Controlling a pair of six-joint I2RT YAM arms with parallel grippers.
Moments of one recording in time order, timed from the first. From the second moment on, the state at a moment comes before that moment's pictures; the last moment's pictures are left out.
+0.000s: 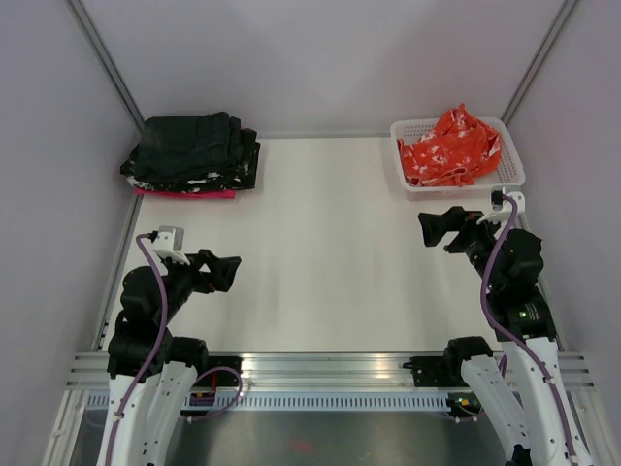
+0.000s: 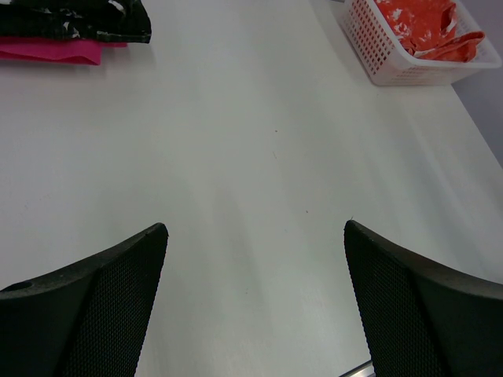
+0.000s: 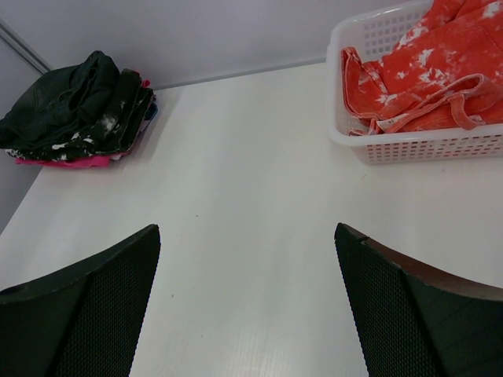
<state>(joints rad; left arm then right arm) -0.13 0.29 0.63 -0.57 0.26 -0.32 0.11 0.55 0.77 -0.33 -0.16 0.35</state>
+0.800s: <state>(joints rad) -0.14 0.31 0.63 -0.57 0.24 -0.32 -0.07 1.83 1.62 -0.37 0.32 0.38</state>
